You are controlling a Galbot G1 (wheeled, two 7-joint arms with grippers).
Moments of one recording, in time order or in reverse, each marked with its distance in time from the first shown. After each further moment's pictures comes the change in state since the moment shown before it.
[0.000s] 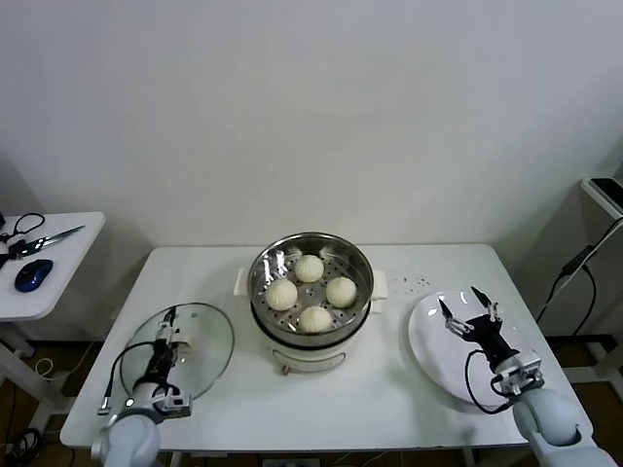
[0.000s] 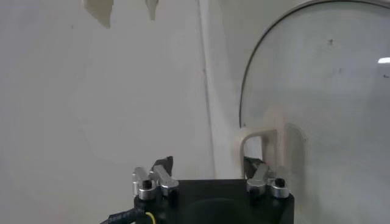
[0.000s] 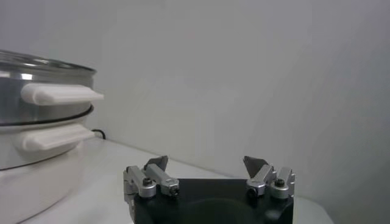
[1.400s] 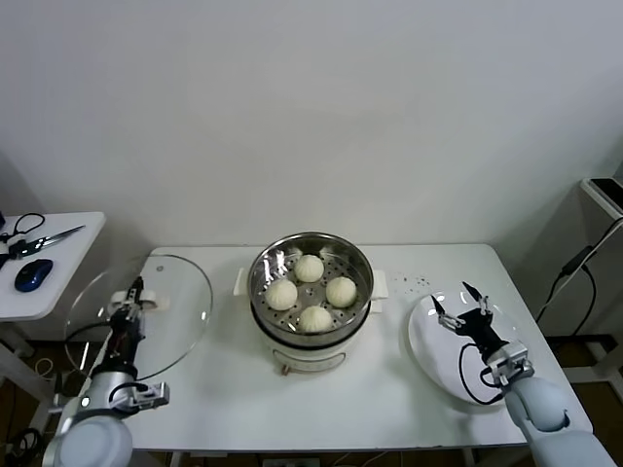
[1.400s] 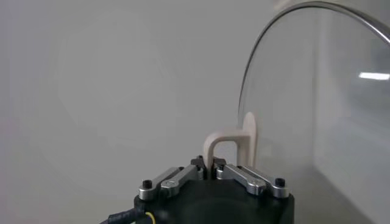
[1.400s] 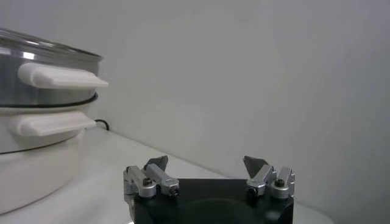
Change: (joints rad) left arm 0.199 0.175 0.026 -0.503 -0.200 0.274 0.016; right arm 0.087 -0.010 -0.069 -0.071 -0.055 0.010 0.001
